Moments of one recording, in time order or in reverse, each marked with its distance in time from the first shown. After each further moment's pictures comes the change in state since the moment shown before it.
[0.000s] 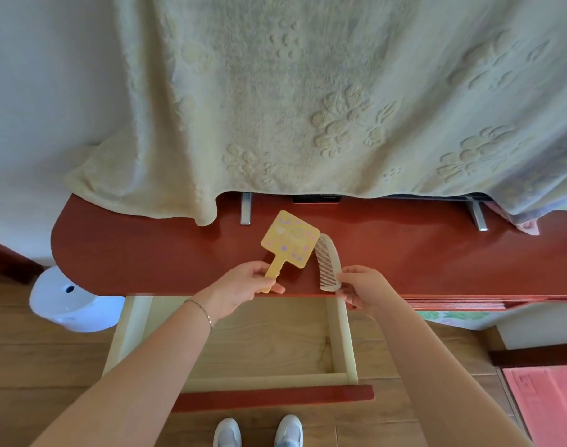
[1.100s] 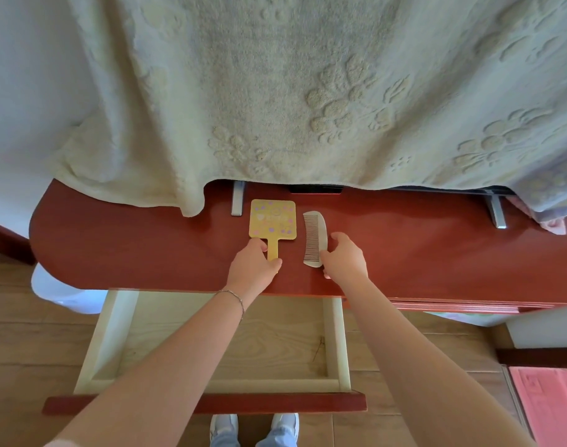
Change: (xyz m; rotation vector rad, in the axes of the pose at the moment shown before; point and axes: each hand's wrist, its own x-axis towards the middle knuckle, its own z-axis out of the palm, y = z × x) left_hand 0.055 0.009 0.037 0.372 0.517 -0.062; right_hand 0.047 -0.015 0.029 -0.731 0.239 -0.219
